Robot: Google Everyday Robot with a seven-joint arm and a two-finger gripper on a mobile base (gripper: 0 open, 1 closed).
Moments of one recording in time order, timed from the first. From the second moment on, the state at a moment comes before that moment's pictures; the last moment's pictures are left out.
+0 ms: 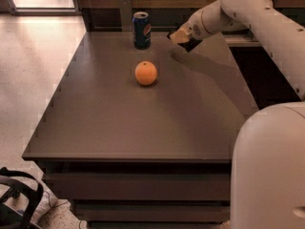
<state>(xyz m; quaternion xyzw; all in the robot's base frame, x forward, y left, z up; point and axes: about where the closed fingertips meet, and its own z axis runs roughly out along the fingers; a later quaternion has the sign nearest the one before) 0.816 -0.112 0.880 -0.39 0.80 0.10 0.44</state>
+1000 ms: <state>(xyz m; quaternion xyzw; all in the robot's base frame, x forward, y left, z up) 0.816 -0.105 0.873 -0.39 0.80 0.11 0.43</state>
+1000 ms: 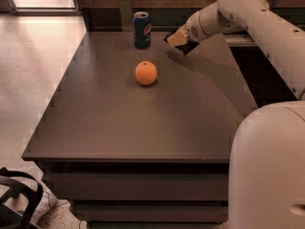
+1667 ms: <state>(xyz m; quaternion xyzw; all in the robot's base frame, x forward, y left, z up) 0.817 -0.101 0.868 -0.40 0.80 0.11 0.43</state>
